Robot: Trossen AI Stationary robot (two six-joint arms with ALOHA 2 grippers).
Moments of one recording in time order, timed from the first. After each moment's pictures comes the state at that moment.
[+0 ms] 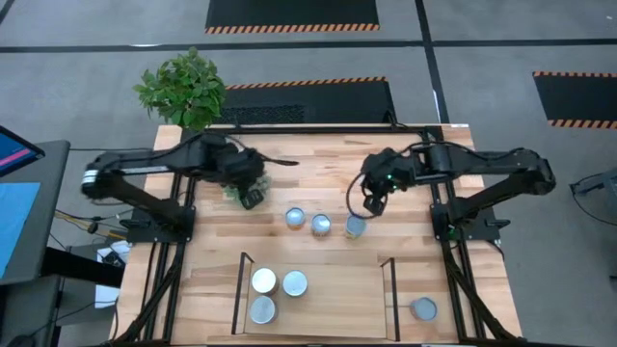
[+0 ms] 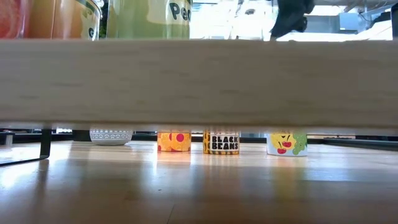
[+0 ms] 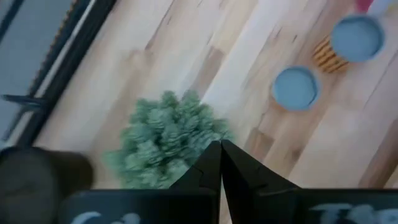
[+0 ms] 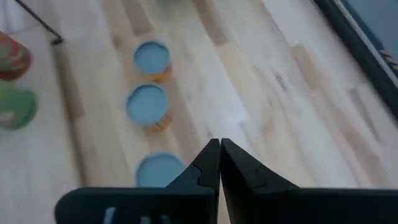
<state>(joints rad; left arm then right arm) 0.09 1.33 1.35 -1.18 -0.27 -0.38 -0.02 1.27 1.28 -0.95 0.20 0.34</state>
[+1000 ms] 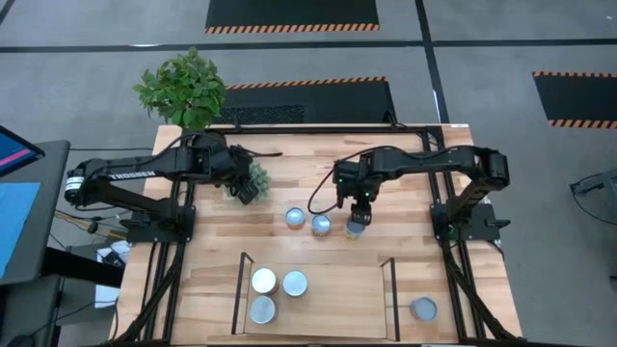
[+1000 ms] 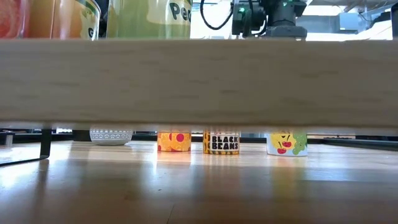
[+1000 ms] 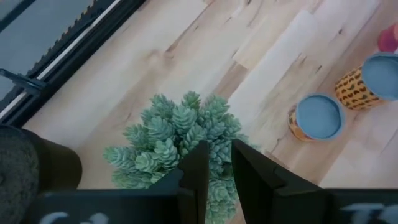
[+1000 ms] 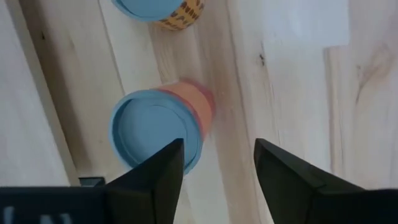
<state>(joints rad) 0.16 1.16 1.09 -0.97 -0.30 -0.45 -0.14 1.67 1.28 -1.04 -0.17 0.07</state>
